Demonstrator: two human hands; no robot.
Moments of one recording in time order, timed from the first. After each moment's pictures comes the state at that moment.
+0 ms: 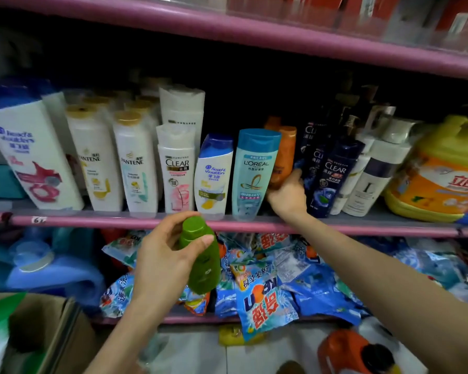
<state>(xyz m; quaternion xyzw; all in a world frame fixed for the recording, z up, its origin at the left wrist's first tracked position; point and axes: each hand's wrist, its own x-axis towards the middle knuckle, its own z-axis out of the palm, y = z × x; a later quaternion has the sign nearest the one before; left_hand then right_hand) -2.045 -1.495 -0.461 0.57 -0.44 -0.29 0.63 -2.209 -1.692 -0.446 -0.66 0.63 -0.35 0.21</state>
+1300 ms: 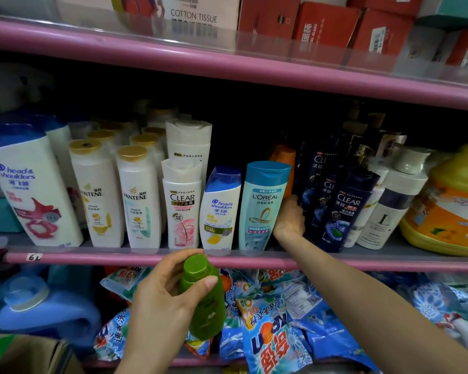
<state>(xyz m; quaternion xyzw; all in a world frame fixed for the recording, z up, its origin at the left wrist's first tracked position) -2.038 -1.501 -0.461 0.54 -0.43 -0.33 0.64 -2.177 -1.730 -0.448 -0.59 0.72 -0.31 0.16</state>
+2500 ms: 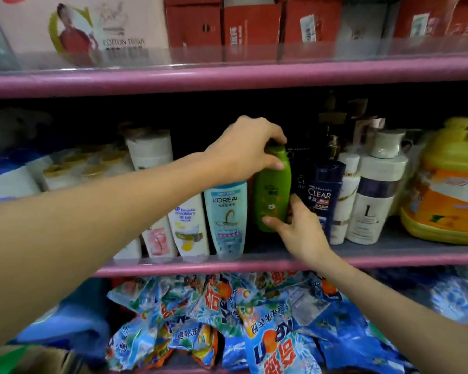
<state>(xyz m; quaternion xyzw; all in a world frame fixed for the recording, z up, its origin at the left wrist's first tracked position) -2.129 -1.654 -0.283 0.57 -0.79 0.05 0.23 -2.262 -1.687 -0.433 -0.73 0.46 -0.42 0.28</state>
